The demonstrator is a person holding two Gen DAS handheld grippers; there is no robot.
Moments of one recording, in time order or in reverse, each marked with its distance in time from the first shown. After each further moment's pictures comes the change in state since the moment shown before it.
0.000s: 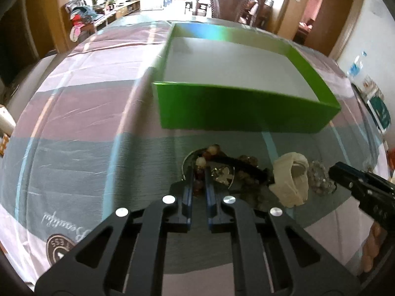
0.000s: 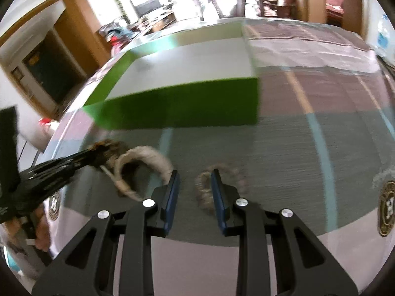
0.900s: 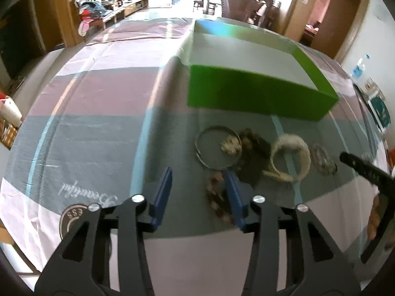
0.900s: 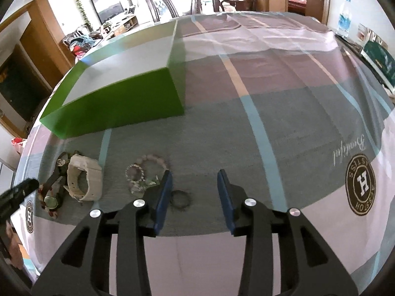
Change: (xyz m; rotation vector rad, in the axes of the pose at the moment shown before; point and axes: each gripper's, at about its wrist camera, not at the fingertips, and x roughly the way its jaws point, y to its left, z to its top) left arm -0.028 0.016 -0.032 -0.011 0.021 0.013; right arm -0.004 -0.046 -0.016 0.109 0.025 -0.152
